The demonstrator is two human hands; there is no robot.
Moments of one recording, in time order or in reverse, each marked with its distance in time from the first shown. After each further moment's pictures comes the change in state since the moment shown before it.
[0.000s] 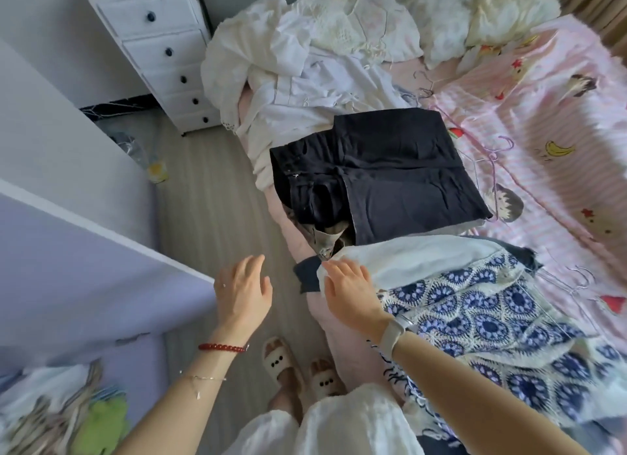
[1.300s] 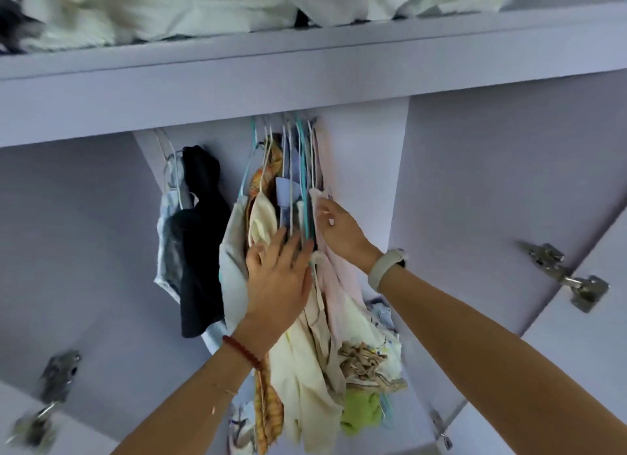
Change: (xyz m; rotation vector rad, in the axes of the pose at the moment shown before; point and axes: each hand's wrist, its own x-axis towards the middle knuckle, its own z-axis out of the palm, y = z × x) left_hand -0.440 -0.383 -0.281 0.670 0.729 -1.194; right_hand -0.231 -0.747 0.176 0.402 -0.812 -1.424
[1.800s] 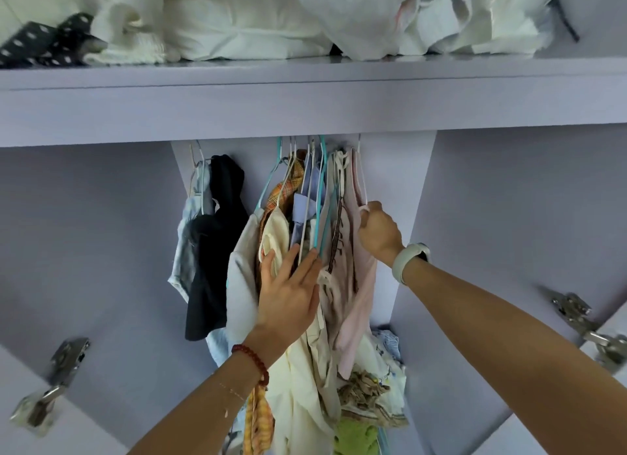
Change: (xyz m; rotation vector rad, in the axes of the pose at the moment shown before) left_hand 0.002 0.003 0.016 0.040 0.070 -0.028; right_hand 0.038 0.010 -0.040 -0.378 0.092 0.093
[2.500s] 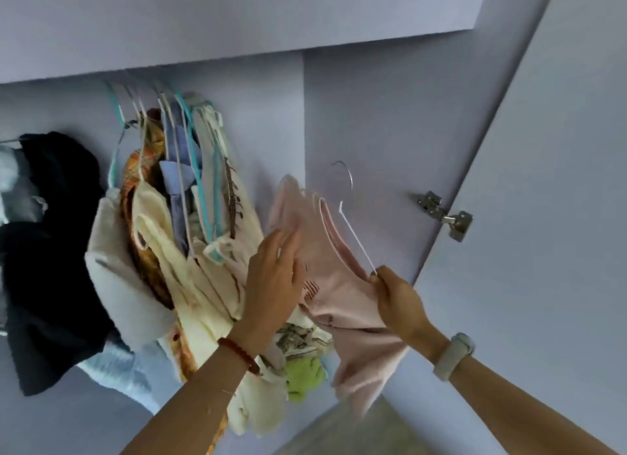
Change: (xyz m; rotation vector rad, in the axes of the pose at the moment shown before) left_hand -0.002 0.093 0.011 -0.741 -0.069 0.101; right_hand -0.213 0.148 -0.018 -0.096 0.187 0.237
